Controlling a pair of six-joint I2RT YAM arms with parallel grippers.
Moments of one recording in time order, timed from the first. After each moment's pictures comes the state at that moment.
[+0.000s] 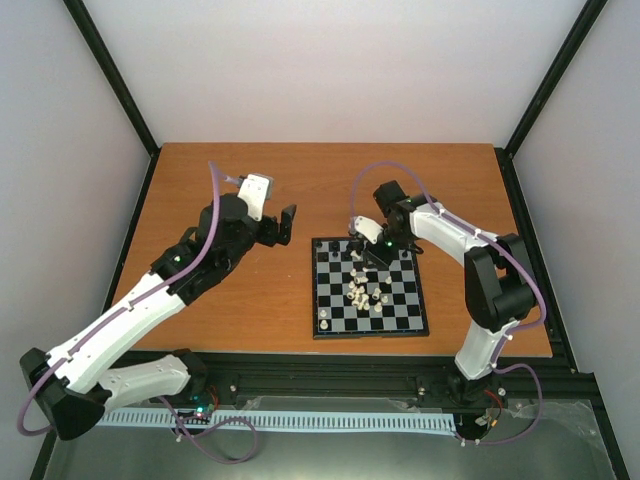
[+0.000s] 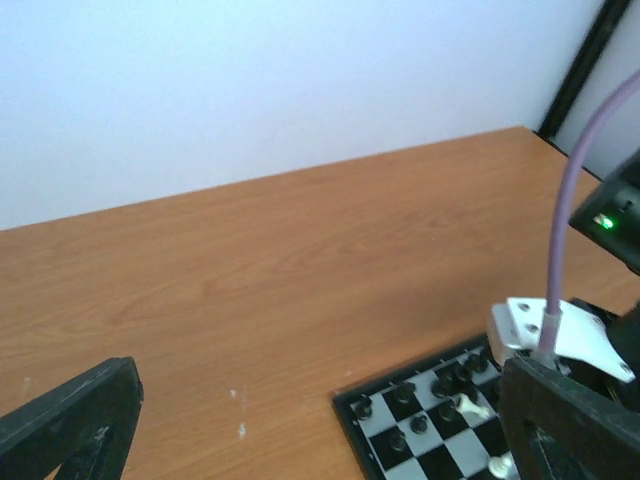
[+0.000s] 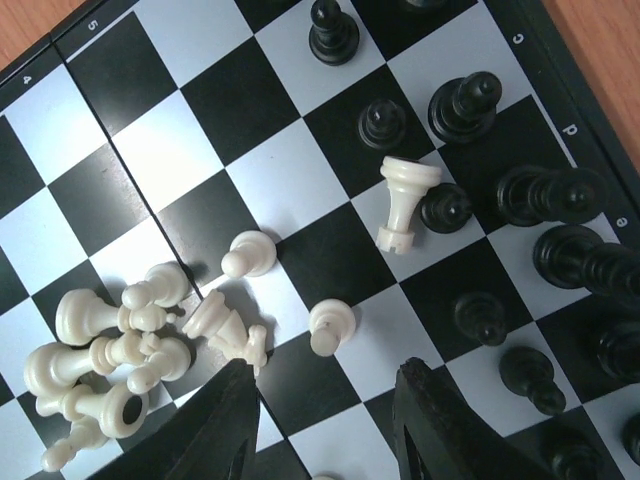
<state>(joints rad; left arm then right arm) -0.72 1.05 1.06 -0.39 -0.30 -0.19 0.43 1.77 1.26 -0.86 -0.32 -0.60</state>
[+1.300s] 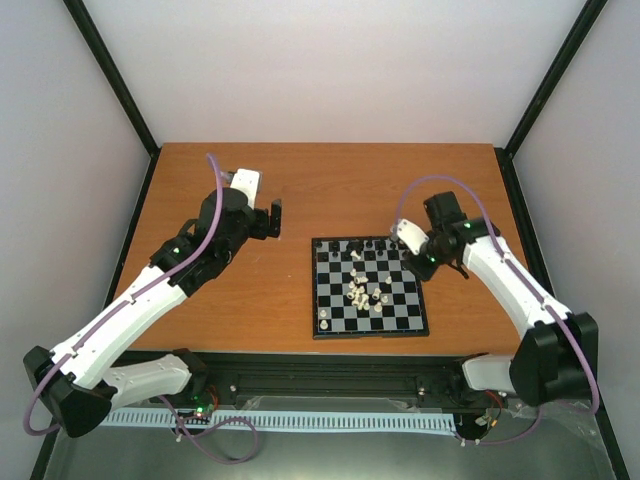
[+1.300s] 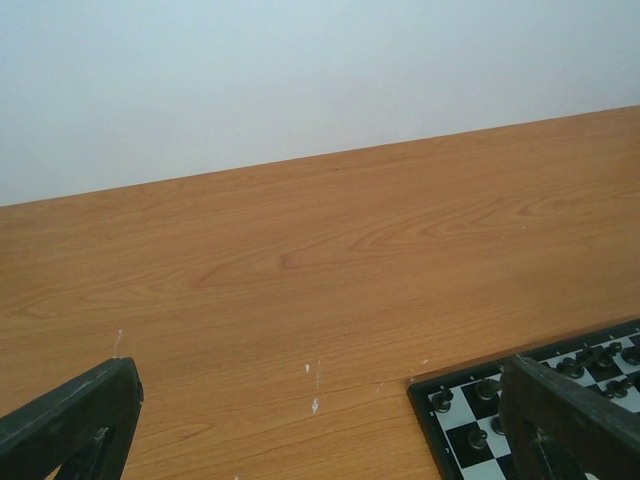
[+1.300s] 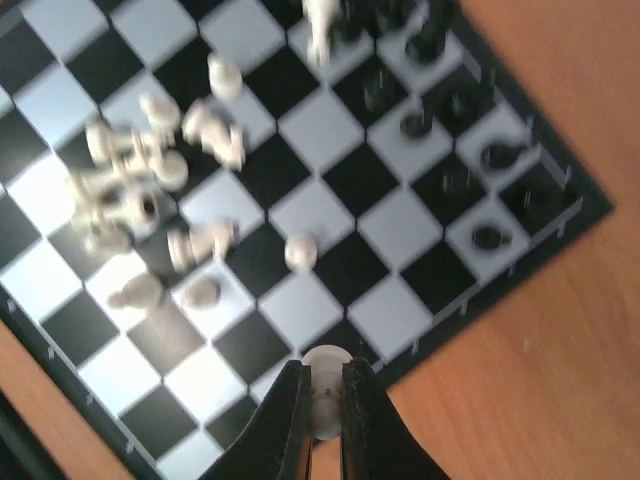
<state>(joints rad) -0.66 1.08 1.10 -0.47 -0.44 -0.20 0.31 1.35 1.08 -0.93 -0.26 -0.60</state>
